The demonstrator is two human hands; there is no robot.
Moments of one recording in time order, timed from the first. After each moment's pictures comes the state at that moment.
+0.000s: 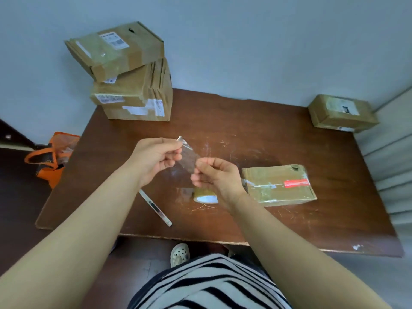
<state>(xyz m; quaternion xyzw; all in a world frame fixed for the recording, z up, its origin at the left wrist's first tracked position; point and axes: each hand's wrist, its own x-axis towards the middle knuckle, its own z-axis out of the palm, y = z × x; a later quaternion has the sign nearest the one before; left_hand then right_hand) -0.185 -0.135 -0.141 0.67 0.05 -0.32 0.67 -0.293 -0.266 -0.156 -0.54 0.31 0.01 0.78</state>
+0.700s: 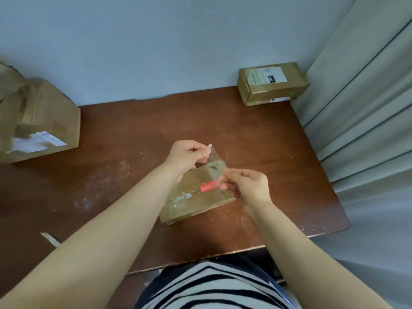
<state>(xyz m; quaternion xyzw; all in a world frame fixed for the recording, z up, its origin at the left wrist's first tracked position) -0.276 -0.433 -0.161 0.77 -0.13 -0.39 0.49 -0.422 -0.510 -0.168 -0.47 0.50 -0.10 0.73</state>
